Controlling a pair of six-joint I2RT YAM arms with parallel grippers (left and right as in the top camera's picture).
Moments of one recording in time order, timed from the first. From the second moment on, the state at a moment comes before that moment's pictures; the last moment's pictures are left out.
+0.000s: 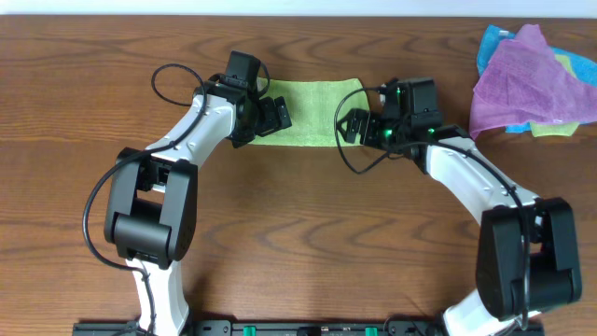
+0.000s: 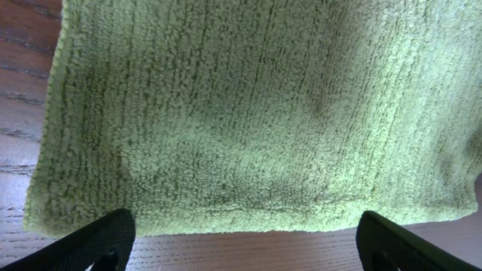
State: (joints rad) left arm -0.28 2.06 1.47 -0.63 0.29 -0.59; right arm 0.20 1.77 1.07 -0.26 -0.38 0.42
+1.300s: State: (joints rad) left arm -0.31 2.16 1.48 -0.32 0.28 -0.62; right arm 0.20 1.98 1.09 -0.02 -0.28 0.16
